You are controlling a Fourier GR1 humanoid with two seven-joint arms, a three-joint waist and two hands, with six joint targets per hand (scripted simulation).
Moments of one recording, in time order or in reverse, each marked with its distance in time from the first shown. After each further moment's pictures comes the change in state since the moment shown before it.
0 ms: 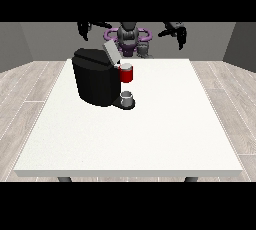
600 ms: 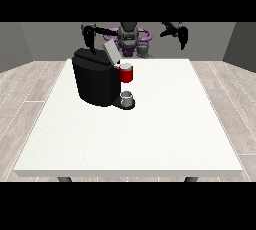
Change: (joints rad) left arm 0.105 0.025 -0.059 -0.245 0.076 -0.010 0.057; right arm -0.120 0.019 -0.014 0.115 -0.046 -0.010 0.022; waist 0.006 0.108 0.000
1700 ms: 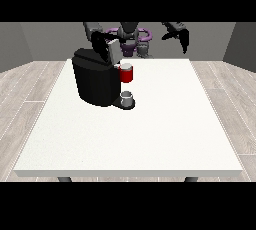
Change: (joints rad) left arm 0.071 0.035 -0.040 -0.189 0.032 0.060 0.075; right arm -0.221 -0.028 0.043 0.129 0.036 0.026 -0.030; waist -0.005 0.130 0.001
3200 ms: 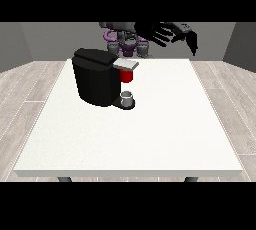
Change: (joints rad) left arm -0.083 0.043 0.000 0.021 0.045 -0.041 -0.059; right arm -0.385 0.044 0.131 0.060 0.202 -0.087 0.086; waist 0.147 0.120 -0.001
